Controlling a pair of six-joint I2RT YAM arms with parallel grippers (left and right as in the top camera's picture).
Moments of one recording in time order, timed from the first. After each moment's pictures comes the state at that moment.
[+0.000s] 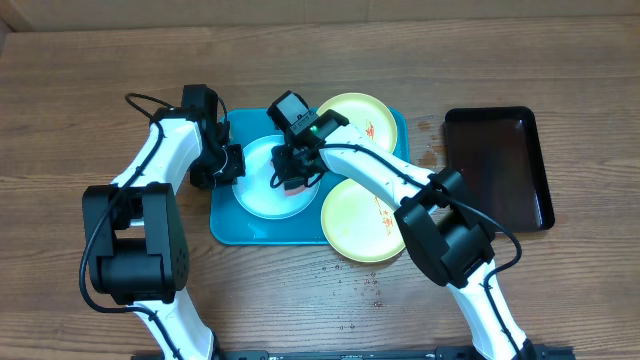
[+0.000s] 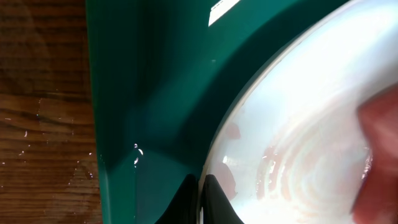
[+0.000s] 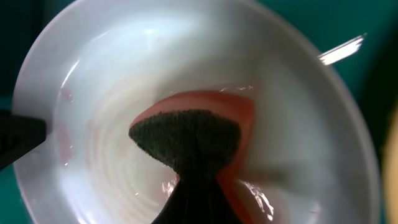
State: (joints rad) left arm 0.00 1.98 1.35 -0.90 0.12 -0.15; right arm 0.72 2.31 1.86 -0.77 -0.19 0.46
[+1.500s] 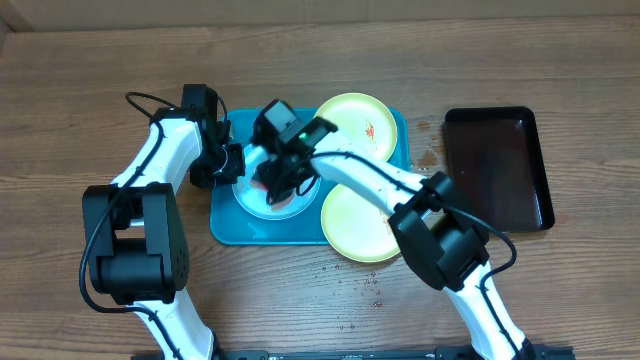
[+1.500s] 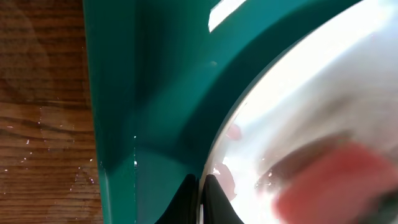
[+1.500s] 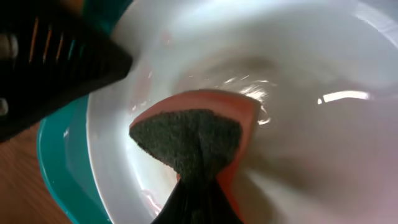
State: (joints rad) left arm 0.00 1.98 1.35 -0.89 0.12 -0.13; right arm 0.74 2.32 1.90 -0.81 -0.33 0.23
